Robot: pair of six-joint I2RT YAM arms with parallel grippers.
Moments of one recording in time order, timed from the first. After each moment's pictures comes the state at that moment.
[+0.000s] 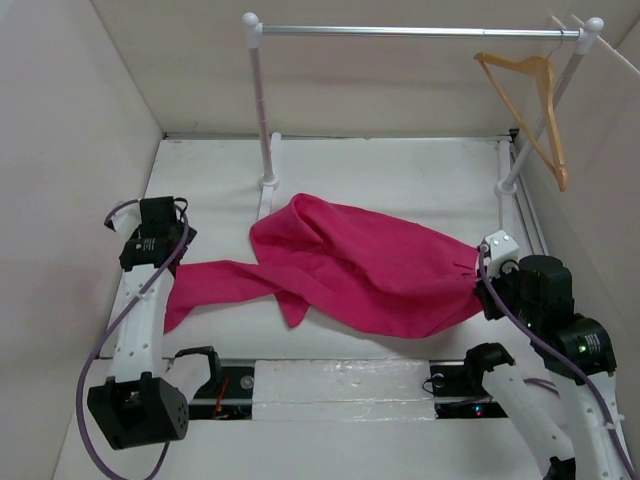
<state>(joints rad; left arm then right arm) 0.12 1.02 0.95 -0.87 -0.47 -0.86 0.23 0.48 0.98 -1.17 -0.03 -0.18</state>
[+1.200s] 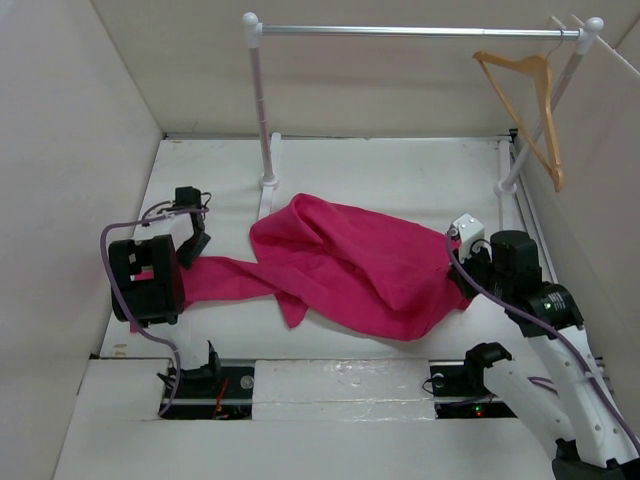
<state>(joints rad) 0.12 1.69 0.99 -0.60 -0.45 -0.95 0.28 0.65 0.87 -0.91 -0.18 -0.25</state>
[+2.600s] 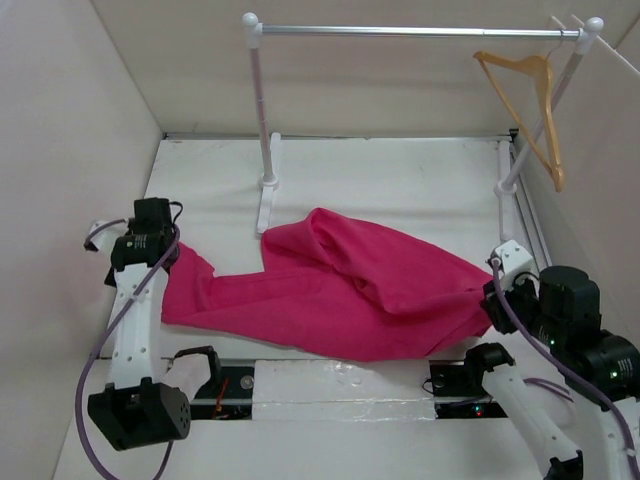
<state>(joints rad) 0.14 1.03 0.99 -1.11 -0.63 -1.10 0.23 0.50 1.18 -1.34 -0.08 -0.24</state>
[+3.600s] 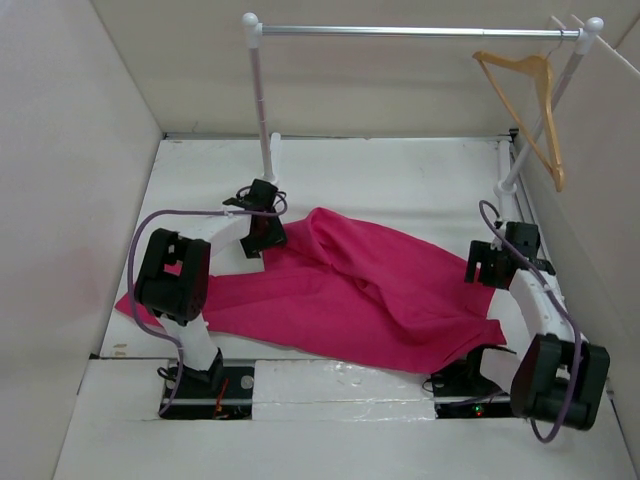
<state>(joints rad) -0.35 1.74 1.10 -0.57 -0.13 -0.72 -0.23 1.08 0.63 -0.55 -0.04 0.00</state>
